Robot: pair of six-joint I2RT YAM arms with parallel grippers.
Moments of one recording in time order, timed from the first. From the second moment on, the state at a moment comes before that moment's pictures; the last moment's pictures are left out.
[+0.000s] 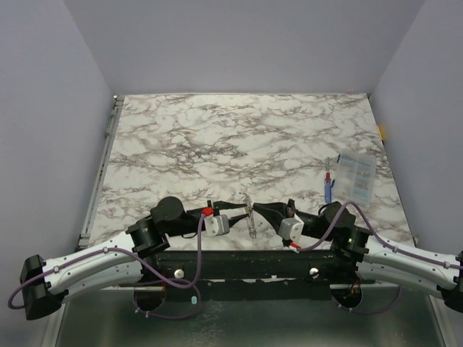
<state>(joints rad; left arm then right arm) -1.09 0.69 0.48 0.20 0.30 0.42 1.10 0.66 0.36 0.38 -0.23 -0.77</state>
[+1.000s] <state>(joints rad) -0.99 0.59 0.42 0.42 0.33 0.30 1.10 0.61 0.34 0.45 -0.26 -0.73</state>
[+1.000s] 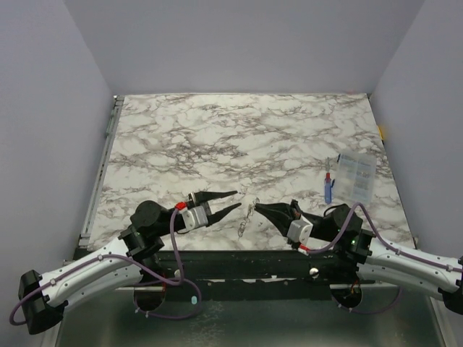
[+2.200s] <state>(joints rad) -0.96 0.75 0.42 0.48 0.58 0.22 1.10 0.61 0.33 0.51 -0.34 -0.67</state>
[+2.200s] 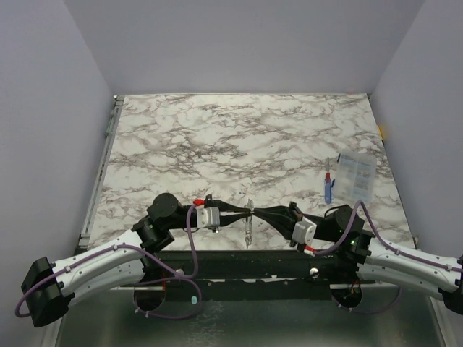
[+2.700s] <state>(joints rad) -0.96 0.75 0.44 0.41 0.49 0.24 1.10 0.63 0.34 0.45 -0.35 -0.68</state>
